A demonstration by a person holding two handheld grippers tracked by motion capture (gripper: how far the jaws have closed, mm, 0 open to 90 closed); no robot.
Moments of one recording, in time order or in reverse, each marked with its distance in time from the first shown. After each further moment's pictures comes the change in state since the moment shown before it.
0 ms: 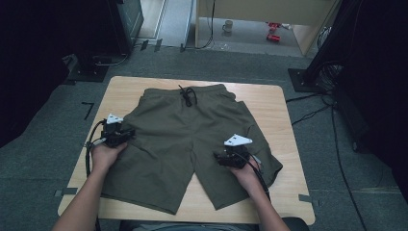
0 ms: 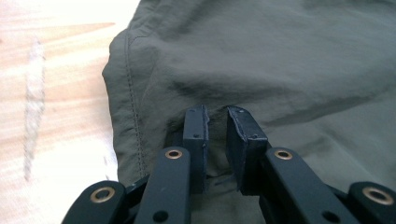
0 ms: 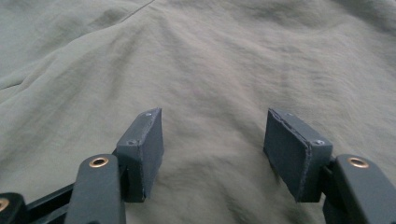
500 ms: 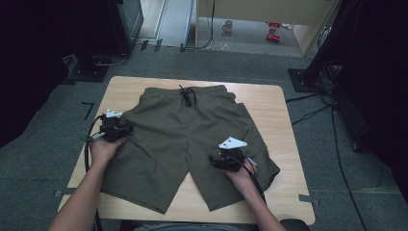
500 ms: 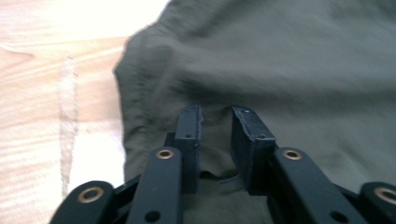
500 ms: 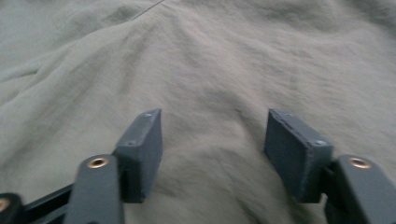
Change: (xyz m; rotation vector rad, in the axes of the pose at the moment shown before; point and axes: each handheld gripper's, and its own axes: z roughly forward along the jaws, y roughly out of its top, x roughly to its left) left arm 0.010 0.012 0.003 0.043 0.029 -0.005; right arm 0.019 0.002 0.002 0.002 0.002 -0.001
